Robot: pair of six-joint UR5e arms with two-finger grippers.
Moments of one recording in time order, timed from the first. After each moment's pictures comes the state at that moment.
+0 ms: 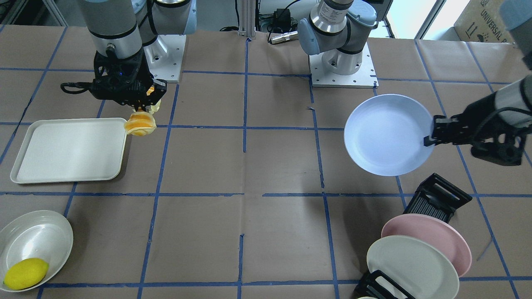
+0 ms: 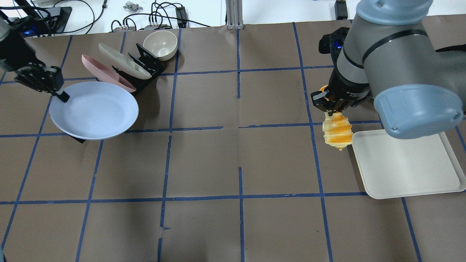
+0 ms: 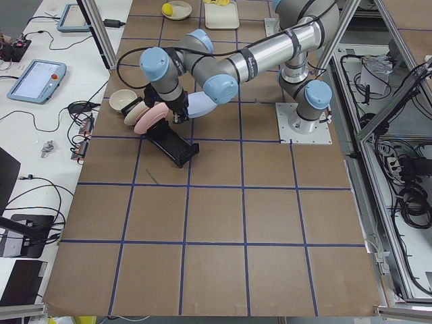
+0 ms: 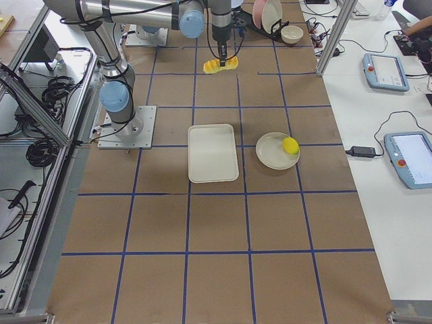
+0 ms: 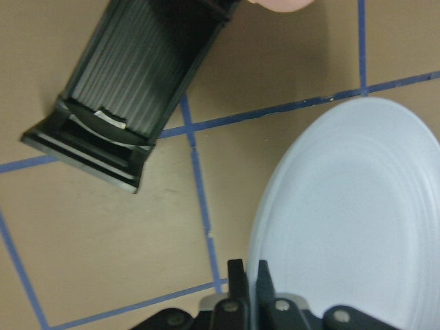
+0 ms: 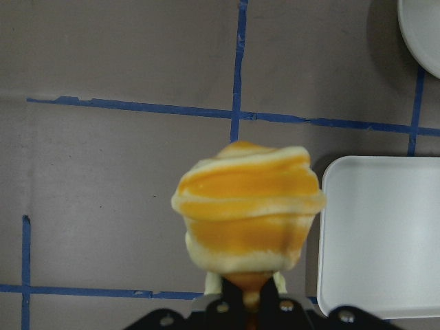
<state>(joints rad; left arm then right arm) -1.20 -1.78 -1.46 -1.75 1.43 0.53 1.65 -1.65 1.82 -1.79 -1.65 -0.02</state>
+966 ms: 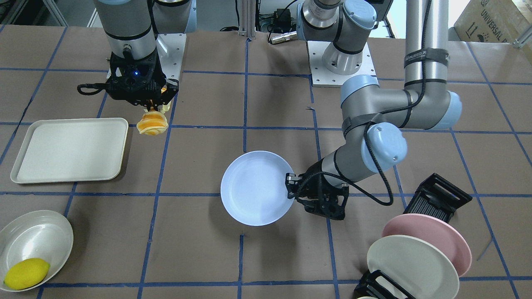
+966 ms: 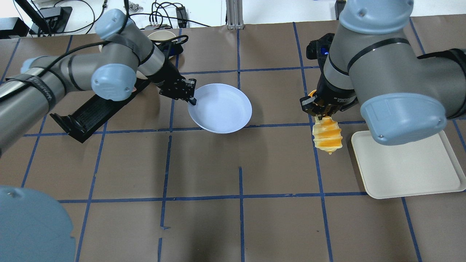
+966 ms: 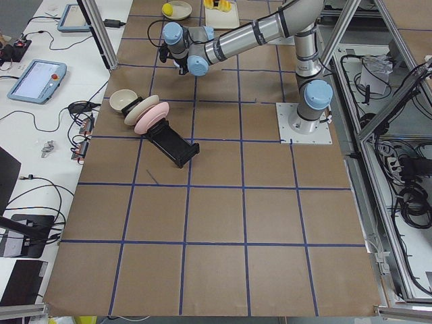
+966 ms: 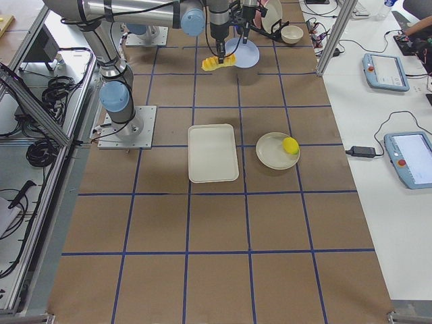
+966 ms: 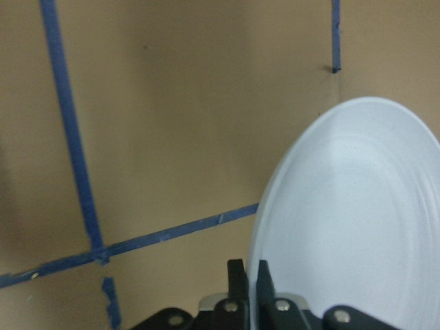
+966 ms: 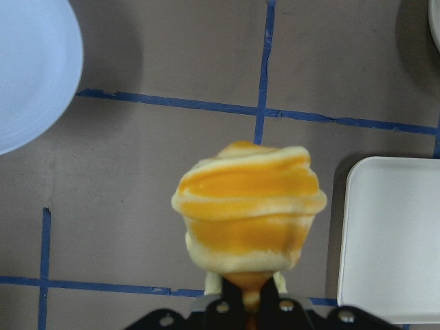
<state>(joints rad) -1.62 -2.02 -1.67 -1.07 1.18 0.10 1.70 -1.64 1.83 -1.81 -1.64 0.00</state>
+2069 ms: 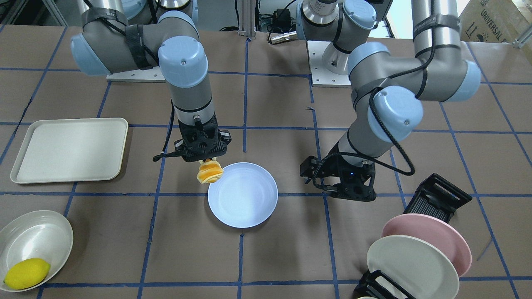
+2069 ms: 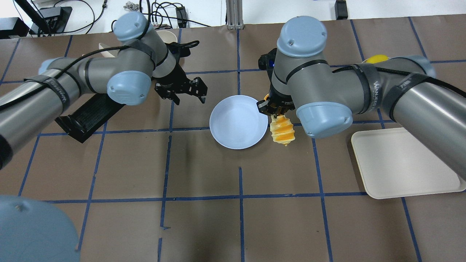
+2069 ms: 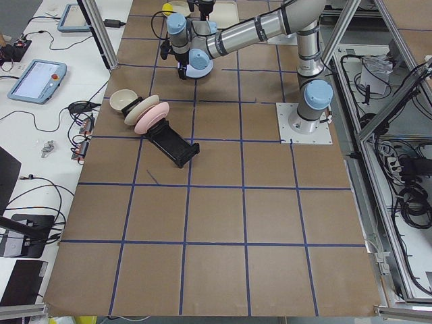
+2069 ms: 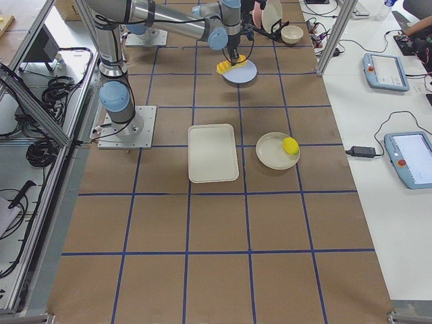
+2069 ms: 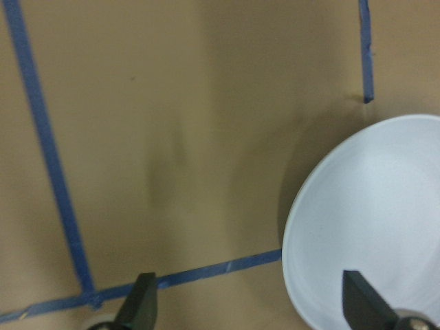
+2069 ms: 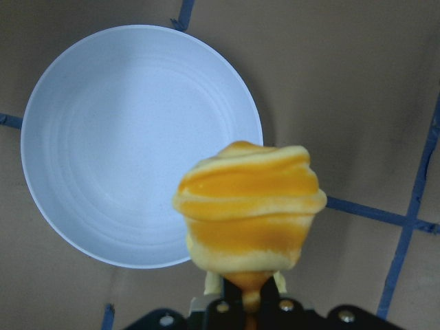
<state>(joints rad) -1.58 -1.86 -1.61 -1.29 1.48 0.06 1.85 -1.32 1.78 -2.14 -1.57 0.01</state>
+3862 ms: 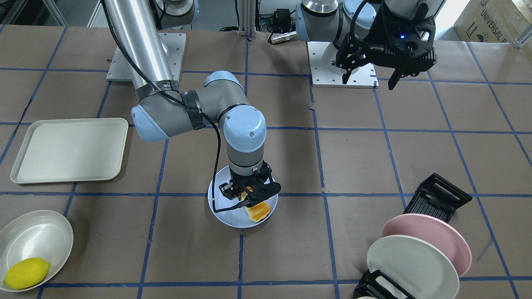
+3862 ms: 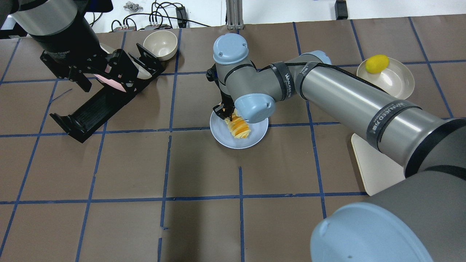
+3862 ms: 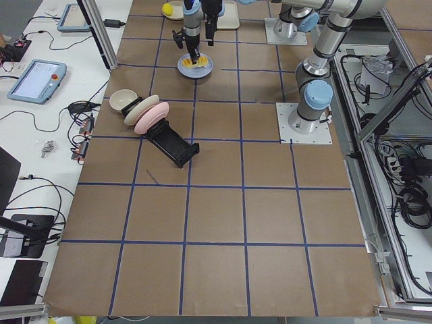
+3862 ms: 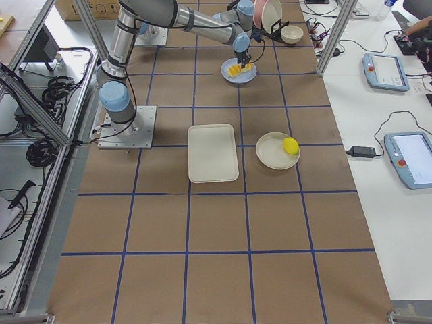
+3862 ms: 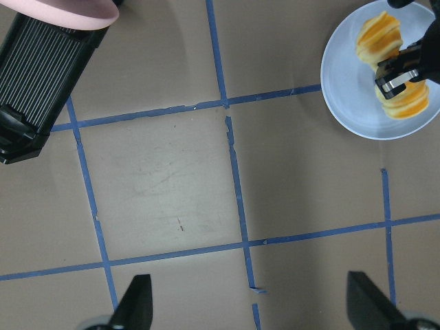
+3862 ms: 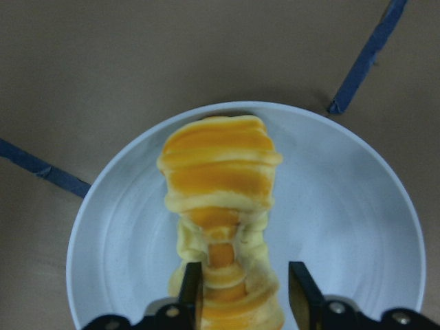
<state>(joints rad) -1.57 -1.53 -1.48 -1.73 1.58 0.14 1.97 -1.01 1.54 -2.13 -1.58 -0.12</state>
